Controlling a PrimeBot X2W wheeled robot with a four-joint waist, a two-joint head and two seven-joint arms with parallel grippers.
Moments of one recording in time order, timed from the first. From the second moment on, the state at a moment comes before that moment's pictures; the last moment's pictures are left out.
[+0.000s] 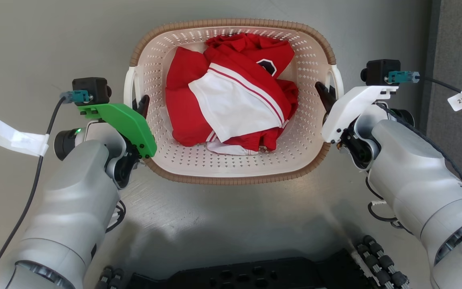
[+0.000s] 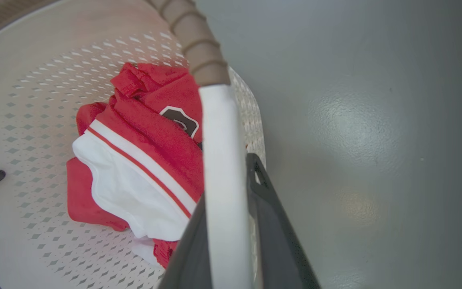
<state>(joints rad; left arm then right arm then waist) -0.92 0.06 -0.81 1.09 -1.04 -0.13 -0.10 -0.92 -0.10 0.91 1.13 1.07 0.11 -0.14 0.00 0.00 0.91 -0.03</state>
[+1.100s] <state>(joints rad) -0.94 0.05 -0.85 1.10 -1.09 -0.13 -0.13 -0.94 -0.09 0.90 1.21 1.10 0.12 -0.16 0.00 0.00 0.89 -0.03</state>
